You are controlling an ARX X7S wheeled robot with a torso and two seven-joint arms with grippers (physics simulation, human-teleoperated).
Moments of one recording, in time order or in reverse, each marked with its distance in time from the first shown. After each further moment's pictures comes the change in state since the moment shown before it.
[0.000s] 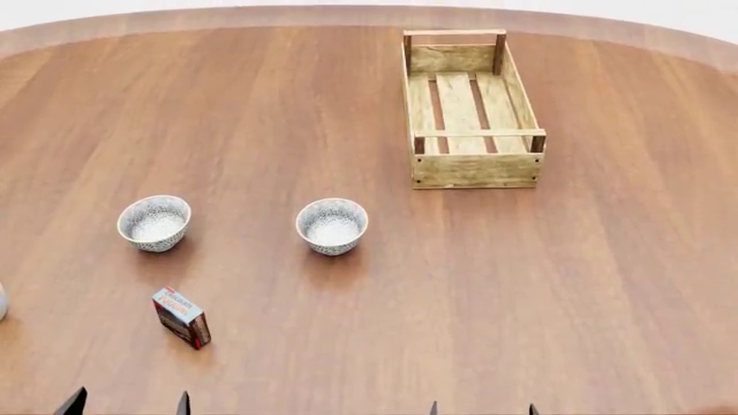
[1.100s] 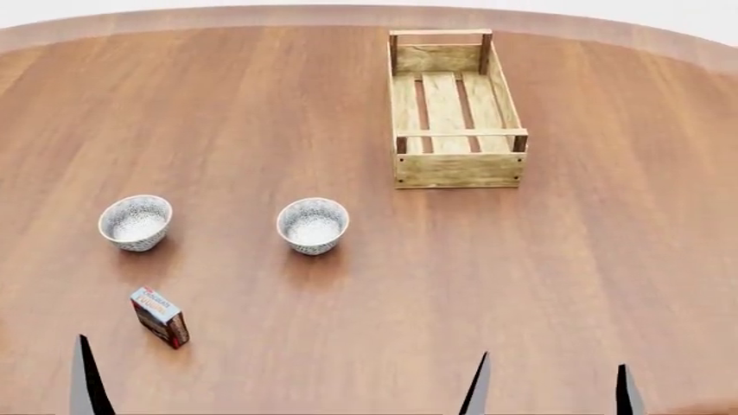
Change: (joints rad) left arm 0.132 -0.054 0.007 0.315 0.128 0.285 -0.185; right arm -0.133 0.052 0.016 -0.237 -0.040 -0.471 0.096
